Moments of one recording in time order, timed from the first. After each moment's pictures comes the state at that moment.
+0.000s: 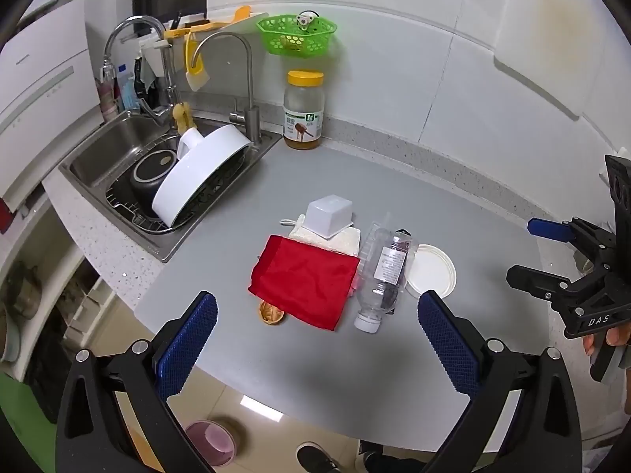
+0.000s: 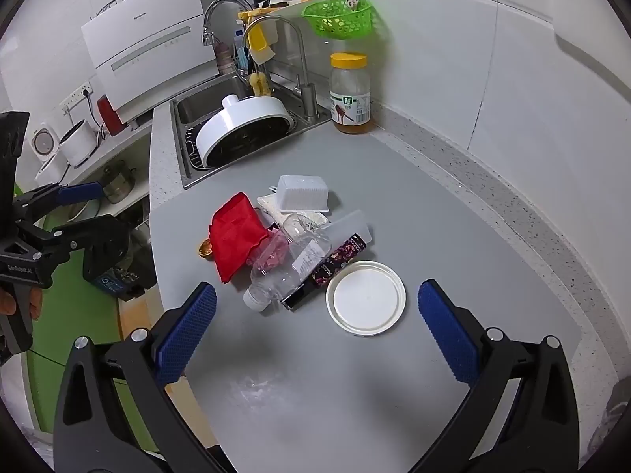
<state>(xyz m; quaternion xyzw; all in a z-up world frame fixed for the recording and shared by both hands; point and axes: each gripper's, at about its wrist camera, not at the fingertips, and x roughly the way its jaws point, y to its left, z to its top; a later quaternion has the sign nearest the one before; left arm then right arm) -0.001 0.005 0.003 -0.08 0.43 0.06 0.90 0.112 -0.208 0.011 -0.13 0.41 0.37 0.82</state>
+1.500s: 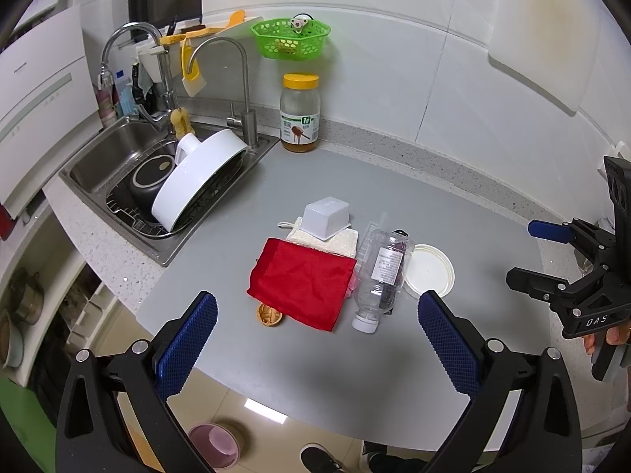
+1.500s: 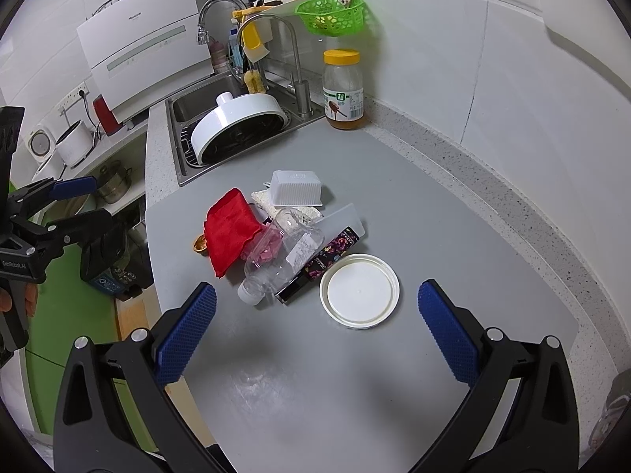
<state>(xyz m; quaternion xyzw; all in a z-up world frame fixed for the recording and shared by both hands) -0.003 -0.003 0.006 -0.07 0.42 0.06 0.90 0.112 -0.214 0.010 -0.12 0.42 0.36 0.82</state>
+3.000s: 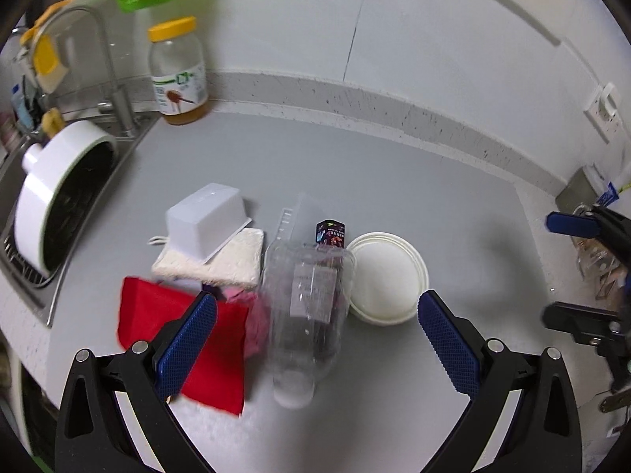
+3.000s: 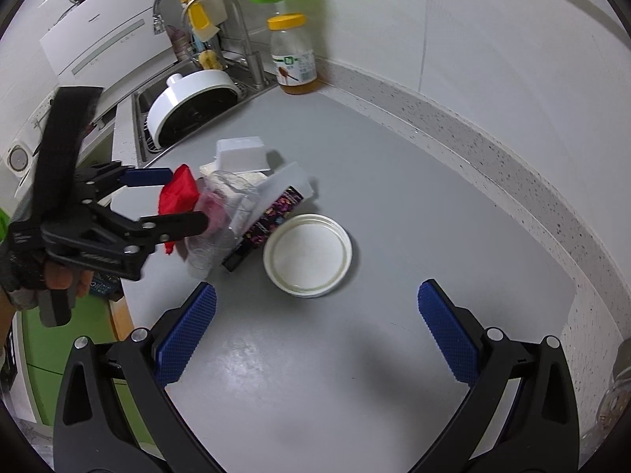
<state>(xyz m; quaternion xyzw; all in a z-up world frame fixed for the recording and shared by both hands) 0.128 -0.060 -0.089 -0.03 0.49 -0.08 0.87 0.149 -0.257 -0.034 -0.11 0.47 0.31 0.82</state>
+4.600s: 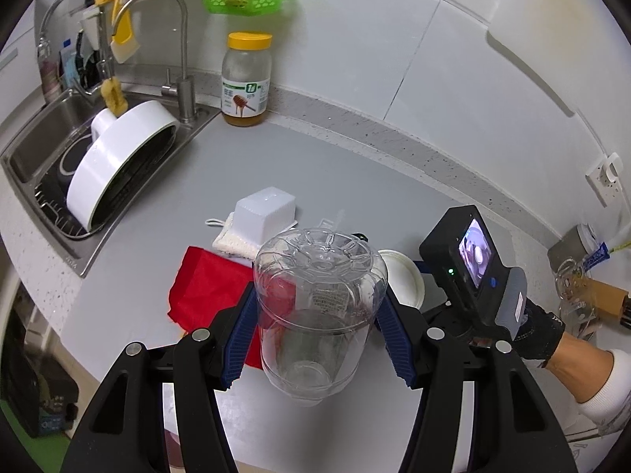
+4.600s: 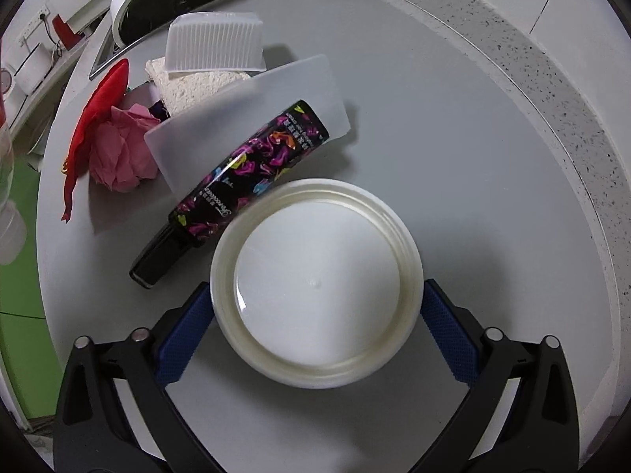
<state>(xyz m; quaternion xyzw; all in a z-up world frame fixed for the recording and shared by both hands) 0.079 -0.013 -0.038 -0.12 0.46 -0.02 0.88 0.200 -0.158 -0.164 -0.23 0.54 0.33 0.74</state>
